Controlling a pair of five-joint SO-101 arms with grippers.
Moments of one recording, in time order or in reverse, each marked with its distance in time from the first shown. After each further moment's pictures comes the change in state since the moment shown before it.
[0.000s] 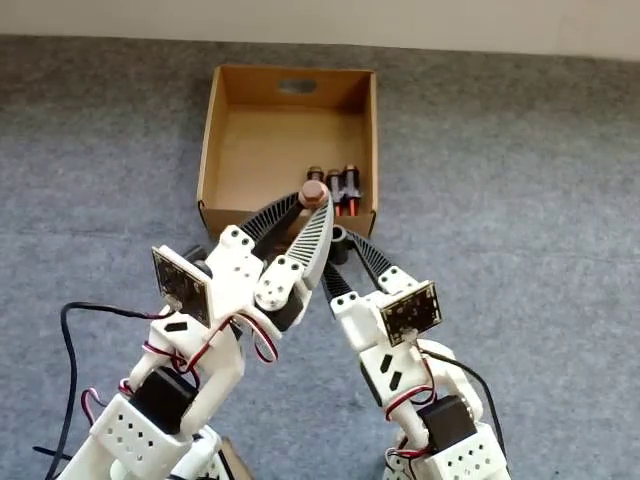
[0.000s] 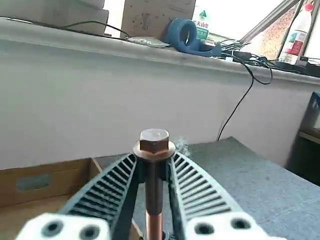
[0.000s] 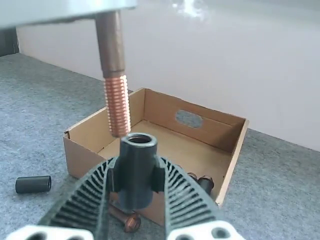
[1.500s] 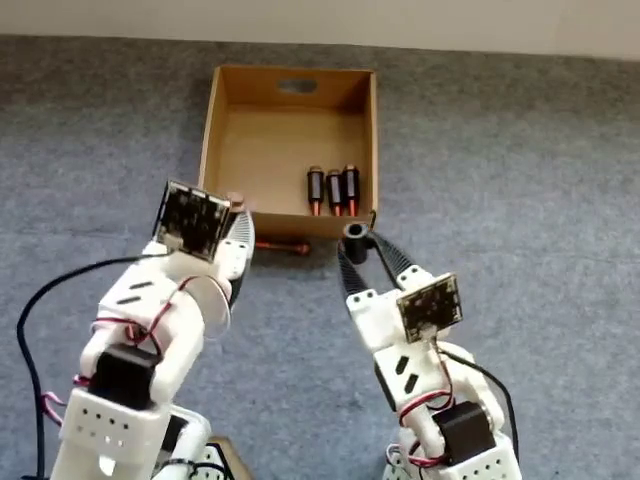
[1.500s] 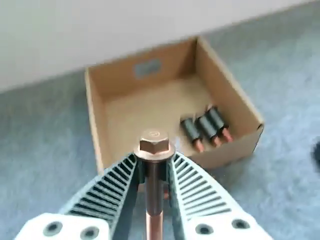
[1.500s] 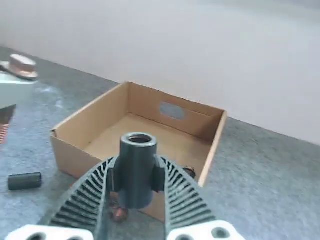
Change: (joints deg) left arm -18.2 7.4 -17.1 39.3 -16.2; right arm 2.1 0.0 -10.4 13.5 0.0
